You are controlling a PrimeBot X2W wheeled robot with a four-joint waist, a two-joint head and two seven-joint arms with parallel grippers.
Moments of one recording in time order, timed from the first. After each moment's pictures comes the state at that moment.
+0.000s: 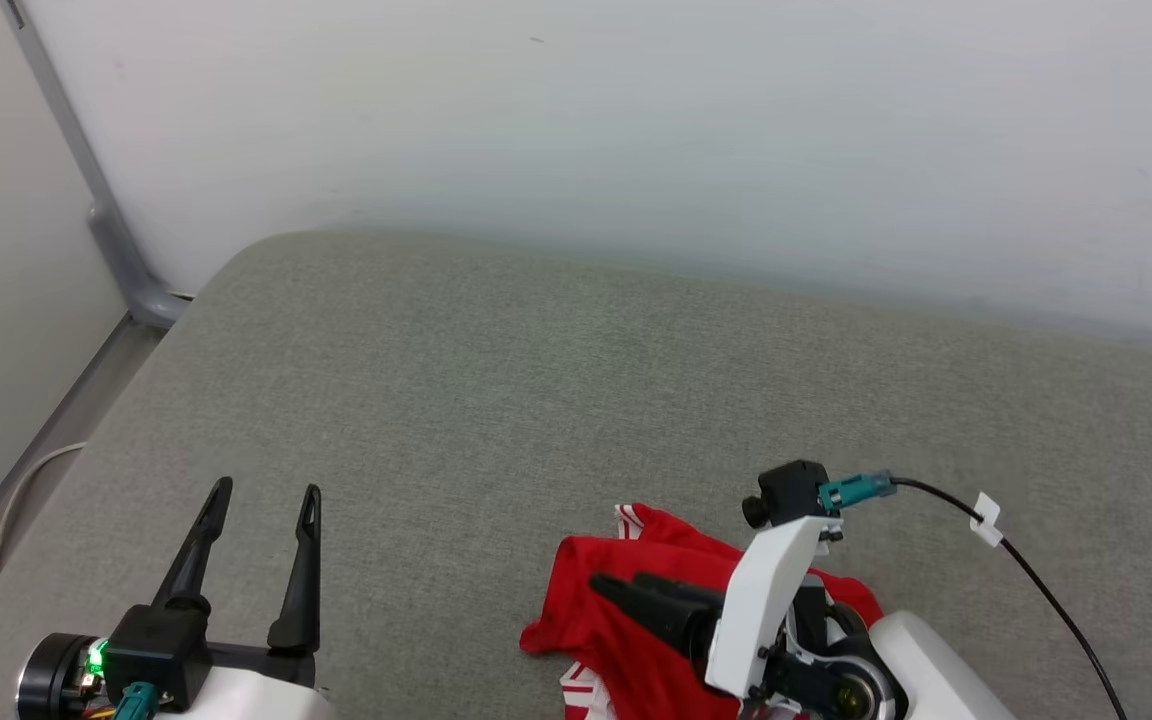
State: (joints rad) left arm 0.08 0.13 0.04 -0.04 -0.06 -0.11 -0.26; right arm -0.30 -0.05 0.47 0.42 0.98 0.13 0.49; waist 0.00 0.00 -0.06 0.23
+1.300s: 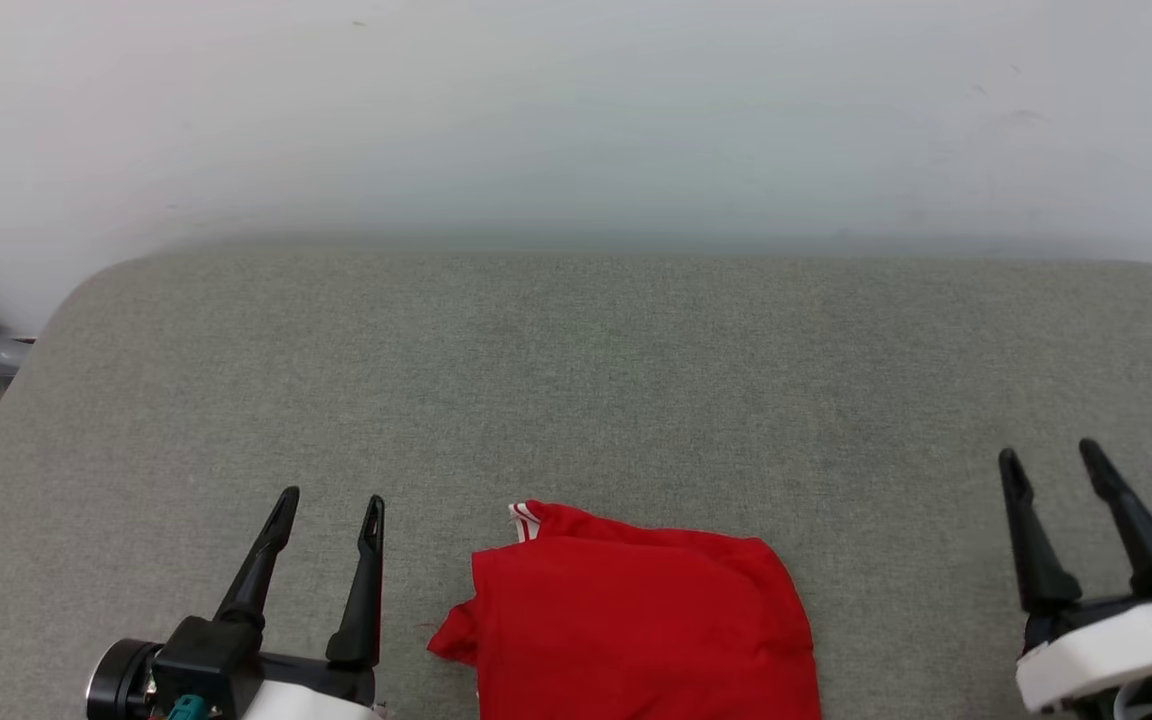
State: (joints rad) left arm 0.09 0.08 -0.03 -0.06 -0.09 -0.12 -0.26; right arm 0.00 -0.23 -0.03 0.02 0.28 0.13 -0.13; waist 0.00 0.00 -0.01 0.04
